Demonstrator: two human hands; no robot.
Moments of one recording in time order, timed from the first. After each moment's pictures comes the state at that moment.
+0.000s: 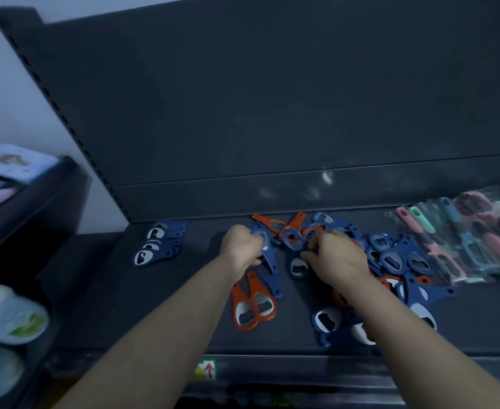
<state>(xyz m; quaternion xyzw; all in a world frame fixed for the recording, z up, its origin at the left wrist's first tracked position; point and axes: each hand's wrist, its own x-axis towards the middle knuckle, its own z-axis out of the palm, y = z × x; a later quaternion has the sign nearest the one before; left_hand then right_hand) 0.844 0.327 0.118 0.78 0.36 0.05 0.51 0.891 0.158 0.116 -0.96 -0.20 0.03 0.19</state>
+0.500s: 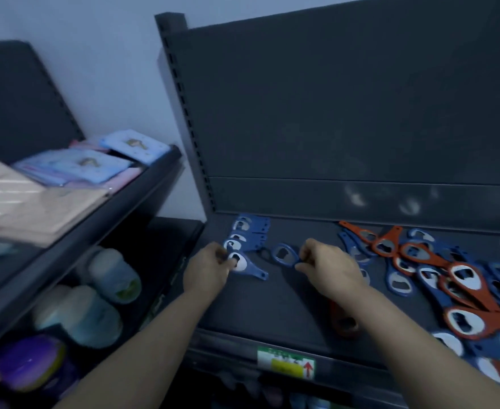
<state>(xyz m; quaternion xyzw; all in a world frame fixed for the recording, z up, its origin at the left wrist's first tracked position) 0.679 0.492 0.102 0.85 0.41 0.16 0.29 0.811 0.301 0.122 -0.91 -0.35 0.07 0.22</state>
